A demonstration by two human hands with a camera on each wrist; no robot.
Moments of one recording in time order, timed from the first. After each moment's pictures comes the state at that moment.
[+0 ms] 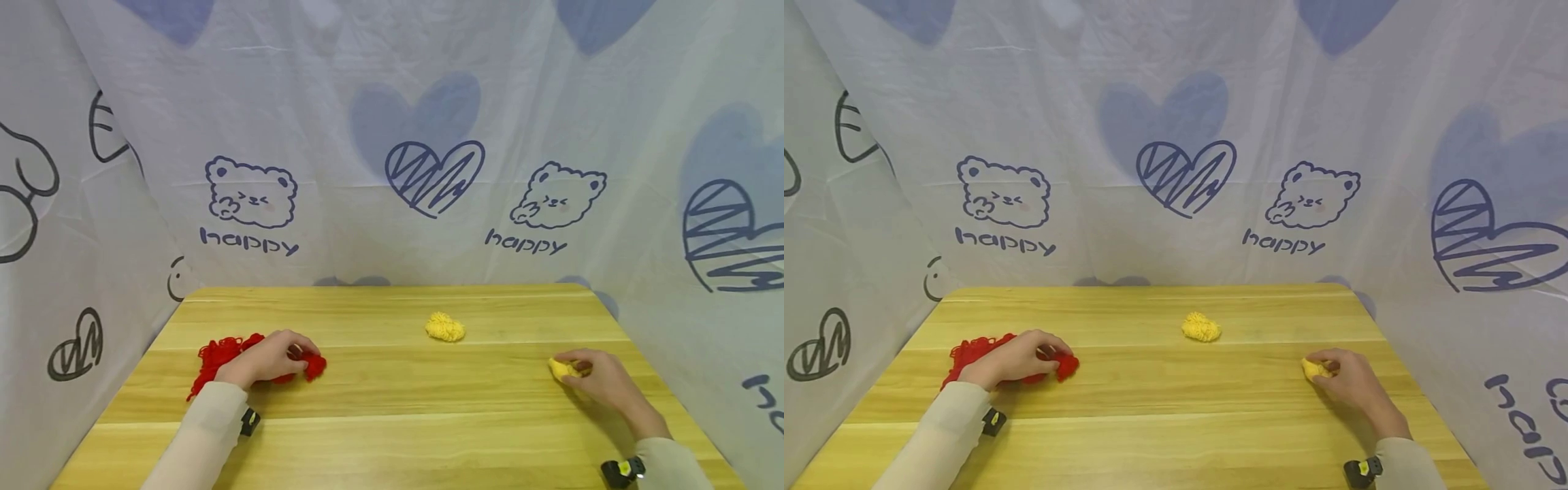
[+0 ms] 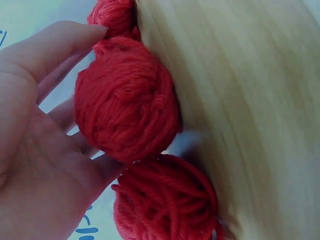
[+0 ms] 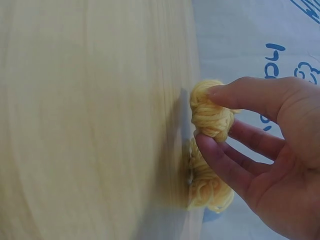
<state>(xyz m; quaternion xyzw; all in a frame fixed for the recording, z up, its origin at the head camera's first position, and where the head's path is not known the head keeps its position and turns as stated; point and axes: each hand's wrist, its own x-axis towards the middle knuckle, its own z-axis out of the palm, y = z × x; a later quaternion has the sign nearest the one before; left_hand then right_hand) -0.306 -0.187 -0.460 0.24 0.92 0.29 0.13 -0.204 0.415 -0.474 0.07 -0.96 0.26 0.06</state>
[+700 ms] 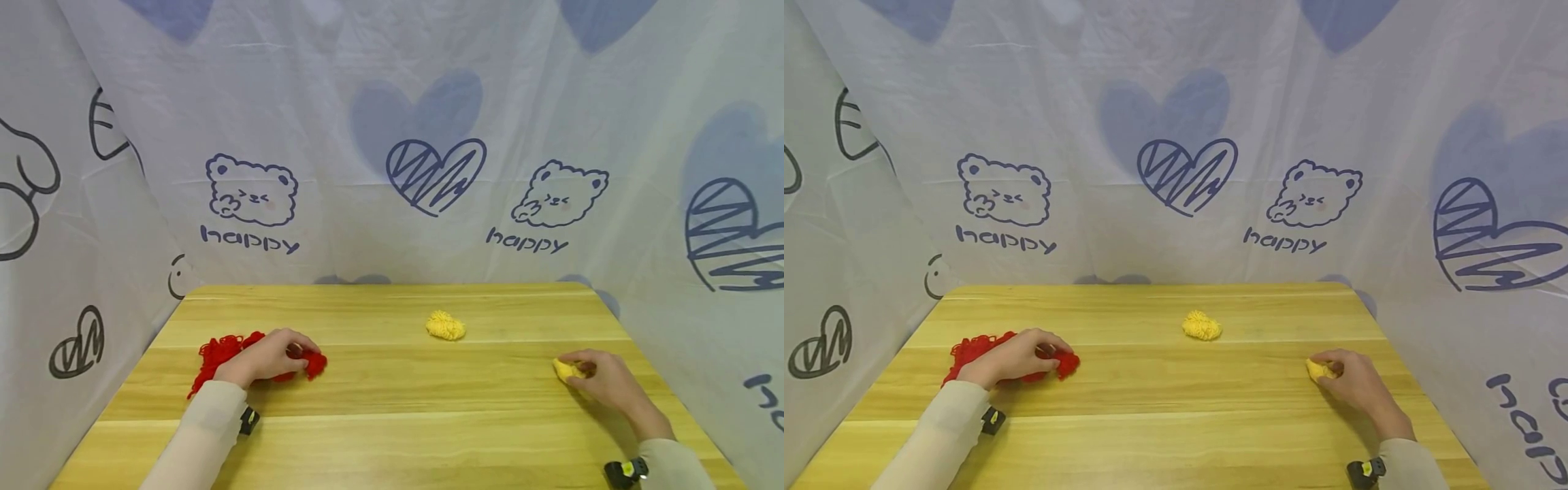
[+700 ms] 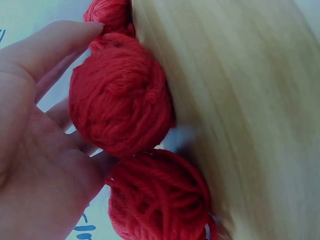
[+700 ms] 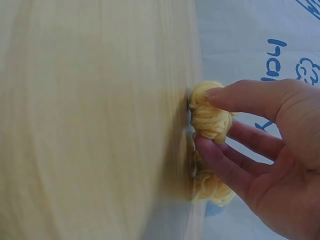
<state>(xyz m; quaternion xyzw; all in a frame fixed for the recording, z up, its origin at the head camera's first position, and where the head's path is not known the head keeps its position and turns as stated) -0.307 -0.191 -0.463 0.26 0.91 0.29 0.13 -0.204 0.422 -0.480 0.07 -0.96 0.24 0.08</state>
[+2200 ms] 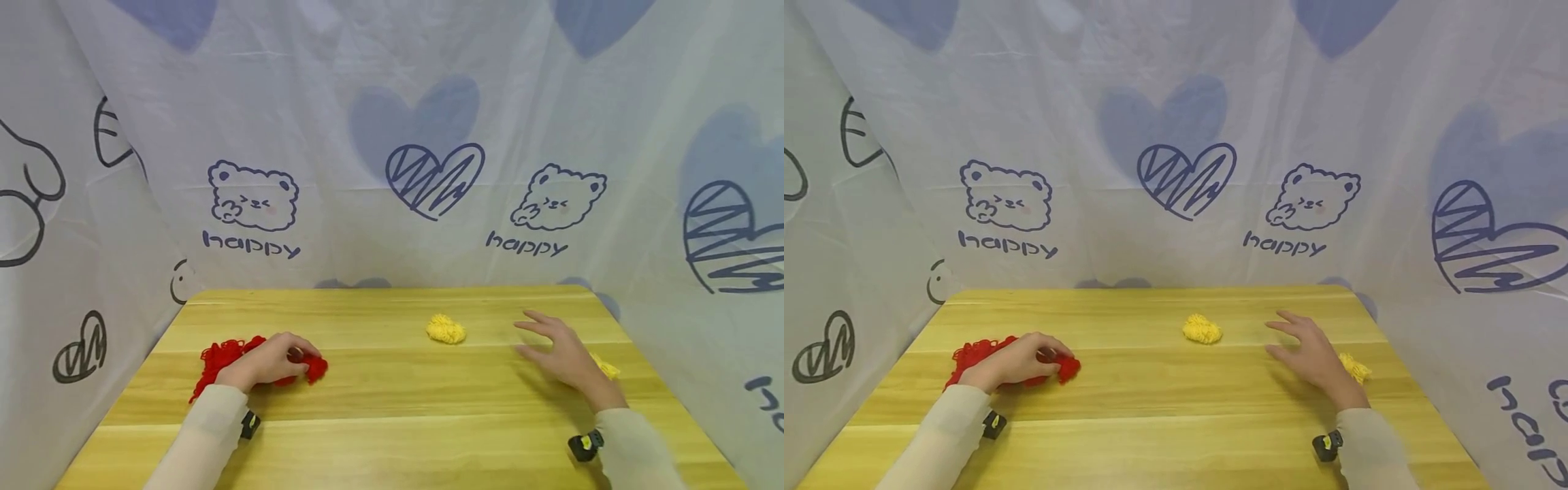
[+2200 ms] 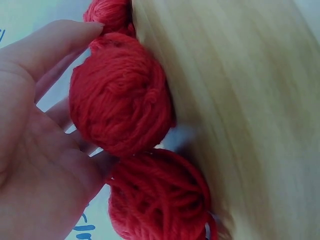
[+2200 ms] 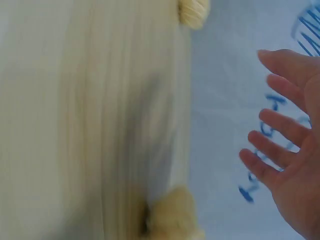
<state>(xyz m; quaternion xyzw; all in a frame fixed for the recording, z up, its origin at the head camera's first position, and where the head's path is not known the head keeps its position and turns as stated) -0.307 -0.192 -0.462 0.26 0.91 0.30 0.12 -0.242 0.359 -0.456 0.14 -0.94 0.27 0.14</state>
